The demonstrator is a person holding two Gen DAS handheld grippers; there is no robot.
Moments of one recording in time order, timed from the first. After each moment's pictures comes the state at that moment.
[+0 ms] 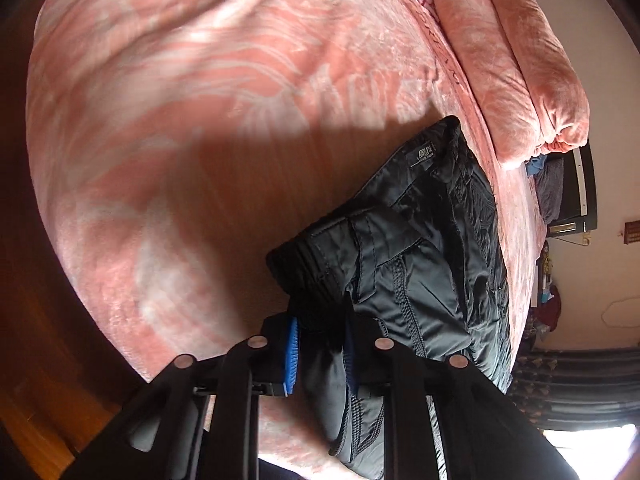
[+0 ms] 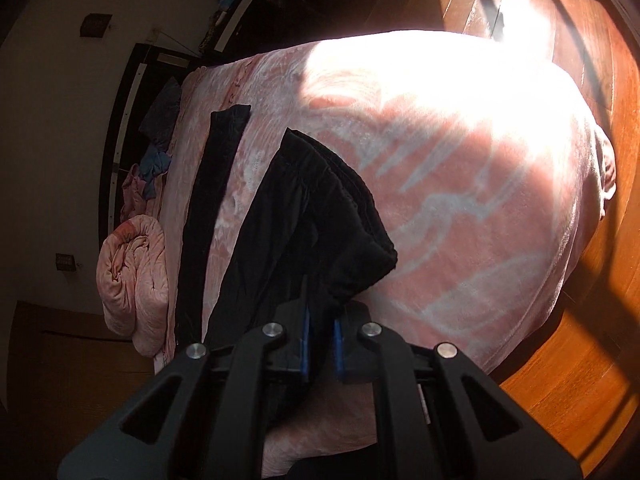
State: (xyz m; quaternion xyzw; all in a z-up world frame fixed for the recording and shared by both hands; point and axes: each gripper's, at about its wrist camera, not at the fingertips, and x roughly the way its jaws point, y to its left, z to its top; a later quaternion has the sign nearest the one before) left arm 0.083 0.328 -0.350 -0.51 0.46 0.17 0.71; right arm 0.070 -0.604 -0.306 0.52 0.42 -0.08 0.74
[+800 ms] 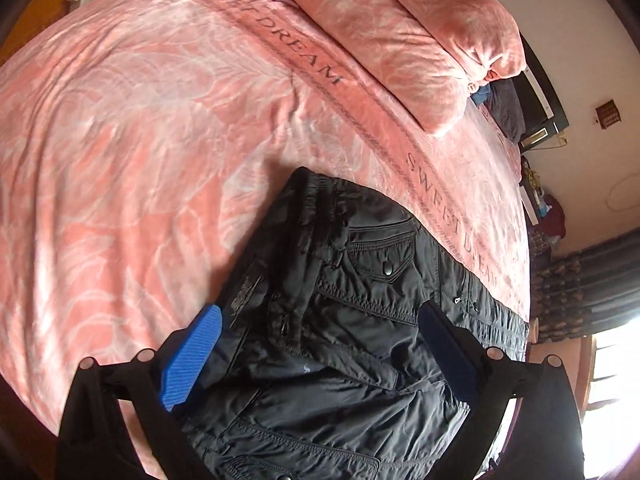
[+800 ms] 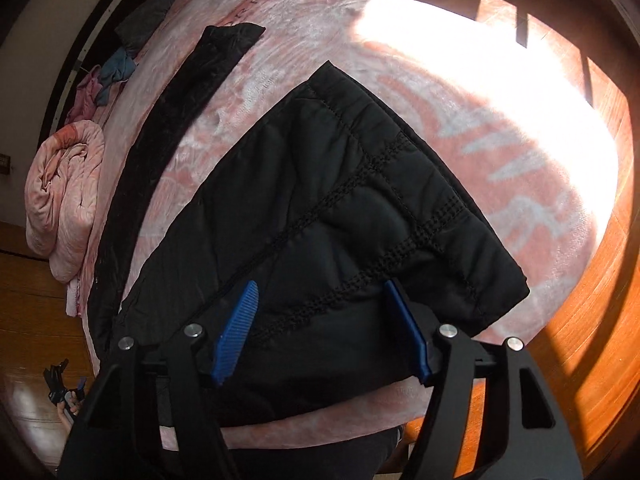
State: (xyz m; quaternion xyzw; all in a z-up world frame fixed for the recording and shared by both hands) left arm 0.248 0.345 -0.275 -0.35 0.50 0.03 0.79; right arm 0.133 -0.547 -0.292 0.35 0.55 -0.09 0.75
